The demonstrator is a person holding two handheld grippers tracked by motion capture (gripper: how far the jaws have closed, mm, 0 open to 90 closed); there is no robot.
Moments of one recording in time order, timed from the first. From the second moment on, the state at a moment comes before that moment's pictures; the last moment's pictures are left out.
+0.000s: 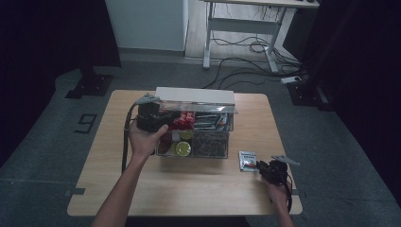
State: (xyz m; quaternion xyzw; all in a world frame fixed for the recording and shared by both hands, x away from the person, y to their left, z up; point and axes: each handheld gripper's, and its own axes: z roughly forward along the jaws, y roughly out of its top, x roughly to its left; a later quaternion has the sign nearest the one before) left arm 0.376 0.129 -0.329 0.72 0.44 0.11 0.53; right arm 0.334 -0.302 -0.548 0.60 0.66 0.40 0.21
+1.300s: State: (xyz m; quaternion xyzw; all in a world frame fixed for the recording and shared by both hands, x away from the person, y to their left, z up) left arm 0.362 0.137 -0.341 0.72 0.44 0.10 0.53; right arm 0.329 -0.297 -0.545 0.60 0.65 0.43 0.20
